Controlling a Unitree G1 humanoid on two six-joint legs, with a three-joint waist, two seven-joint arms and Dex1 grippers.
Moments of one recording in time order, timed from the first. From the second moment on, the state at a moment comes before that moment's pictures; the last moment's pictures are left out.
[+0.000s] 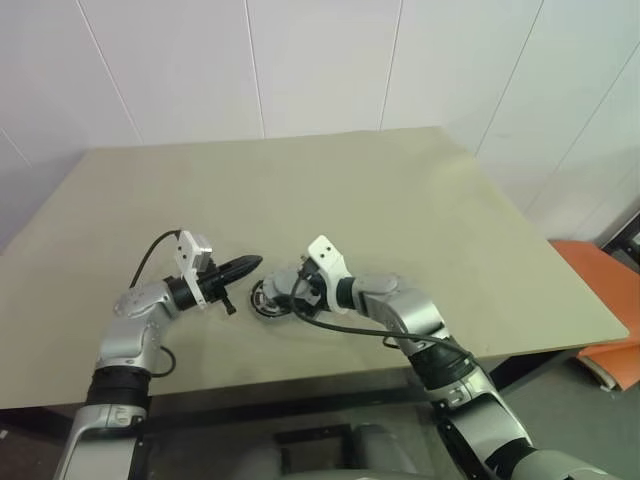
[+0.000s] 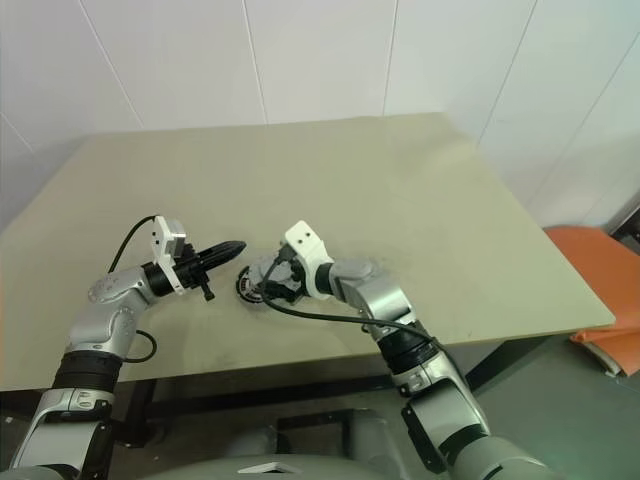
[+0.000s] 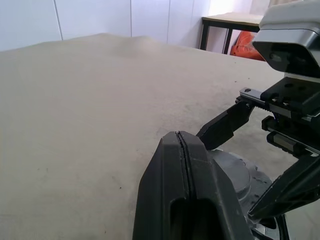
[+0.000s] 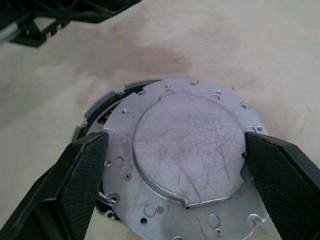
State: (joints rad) left arm -0.33 0.47 0.10 0.32 -0.42 0.09 -1.08; right arm -0.55 -0.10 0.35 0.14 0.16 0.73 0.63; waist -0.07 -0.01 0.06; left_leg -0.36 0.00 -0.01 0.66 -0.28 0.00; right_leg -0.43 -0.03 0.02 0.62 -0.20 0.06
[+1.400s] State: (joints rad) left arm -0.24 0.49 0.21 0.25 -0.54 0.22 -1.09; right arm -0.60 -0.20 0.46 0.16 0.10 0.57 0.81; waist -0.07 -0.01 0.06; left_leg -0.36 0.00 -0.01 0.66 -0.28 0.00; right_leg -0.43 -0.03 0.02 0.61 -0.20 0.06
